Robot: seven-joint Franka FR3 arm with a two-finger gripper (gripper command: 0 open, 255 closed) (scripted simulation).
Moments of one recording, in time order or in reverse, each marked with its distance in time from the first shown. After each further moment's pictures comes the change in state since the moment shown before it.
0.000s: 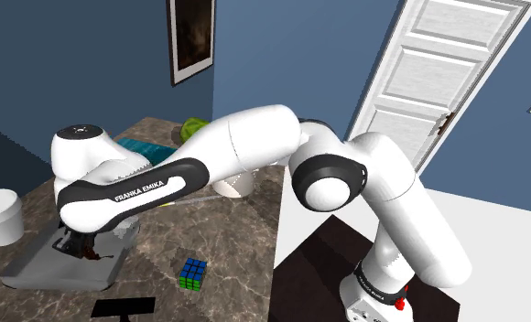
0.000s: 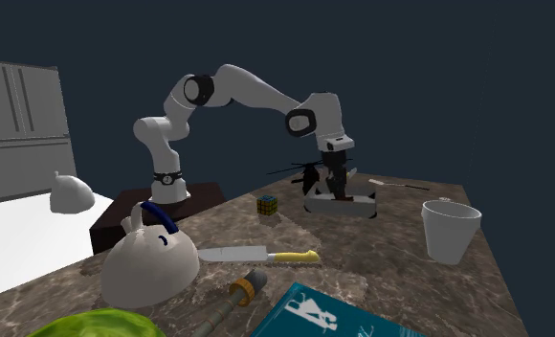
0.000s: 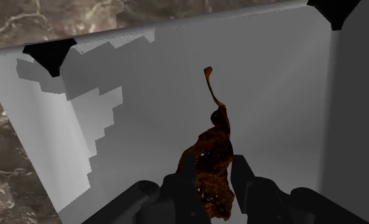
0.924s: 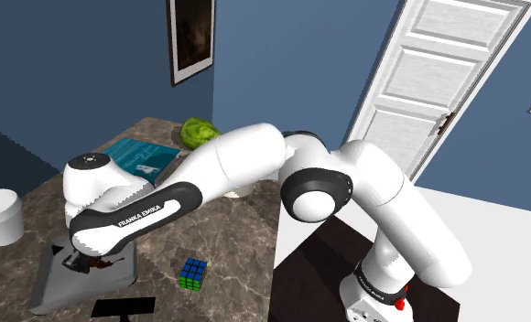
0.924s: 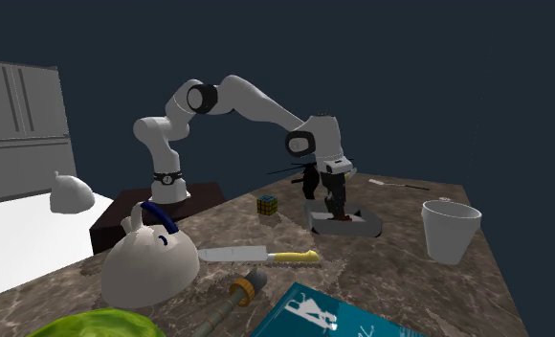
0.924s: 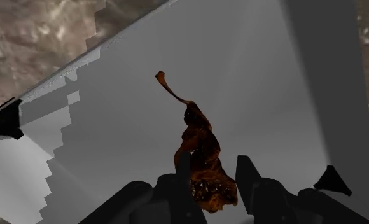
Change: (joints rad) arm -0.001 0.099 0.003 -0.002 0.004 0.101 -0.010
